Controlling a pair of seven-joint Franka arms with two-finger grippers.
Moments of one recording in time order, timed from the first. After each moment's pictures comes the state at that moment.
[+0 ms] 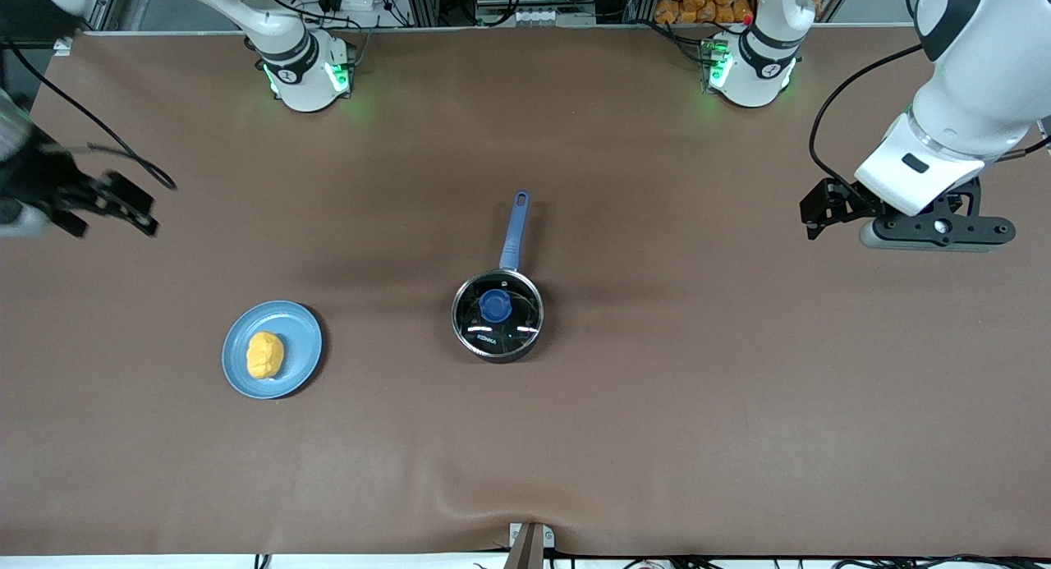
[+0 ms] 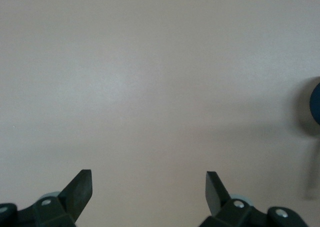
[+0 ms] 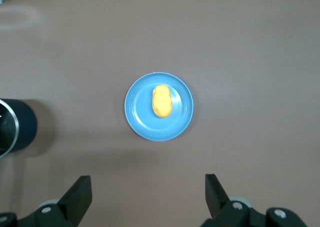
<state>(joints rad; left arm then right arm) -0.13 0.07 -0.12 -1.59 0.09 1.73 -0.16 0.06 -0.02 -0.05 -1.75 0.02 1.84 0.01</state>
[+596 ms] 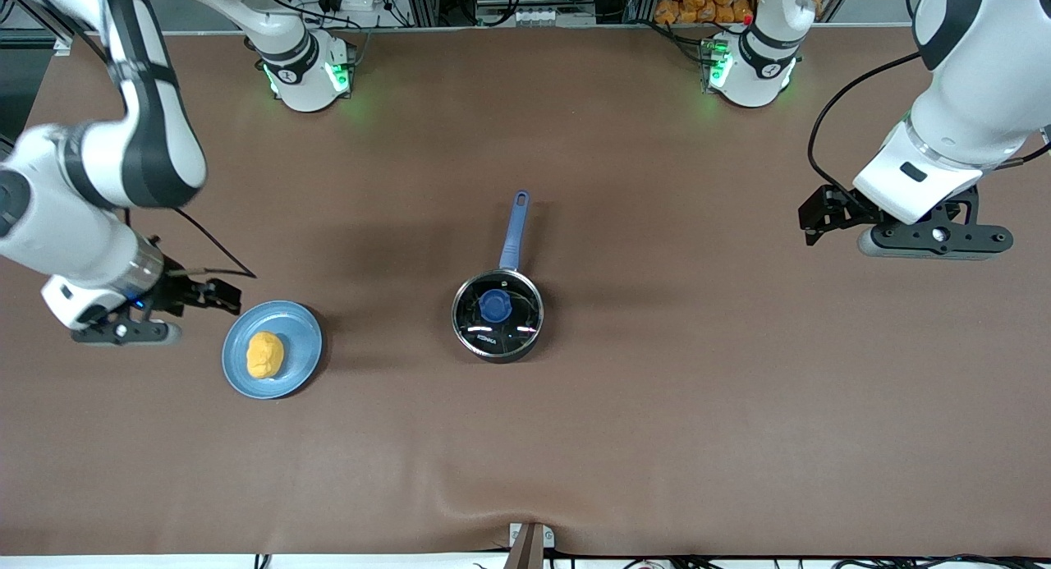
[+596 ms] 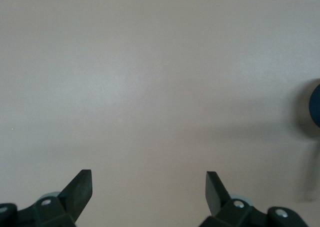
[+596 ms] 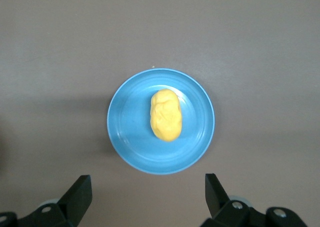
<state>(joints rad) -0.13 0.09 -0.12 -1.57 0.09 1.73 -0.16 0.07 0.28 -0.04 -1.81 0.02 2.12 0.01</state>
